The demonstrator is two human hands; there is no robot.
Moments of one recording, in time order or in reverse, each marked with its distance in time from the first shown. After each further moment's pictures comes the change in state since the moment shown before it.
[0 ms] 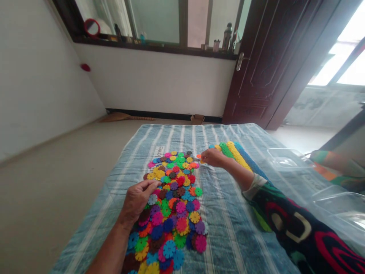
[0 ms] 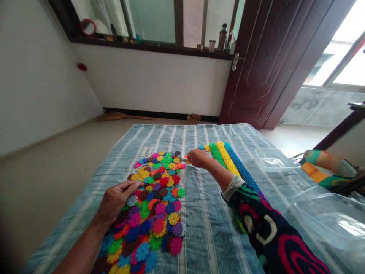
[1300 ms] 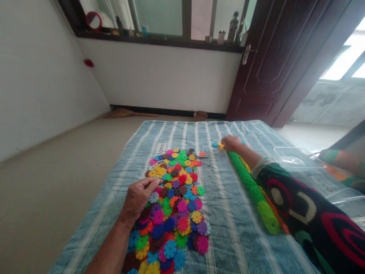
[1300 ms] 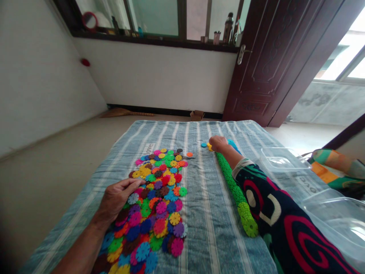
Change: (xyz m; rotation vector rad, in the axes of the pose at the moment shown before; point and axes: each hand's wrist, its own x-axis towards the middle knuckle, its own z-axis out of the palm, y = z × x) left_hand -0.001 -0.002 0.002 -0.025 0.014 -0.041; right_hand 0.025 0.089 0.002 -0.168 -0.019 0.265
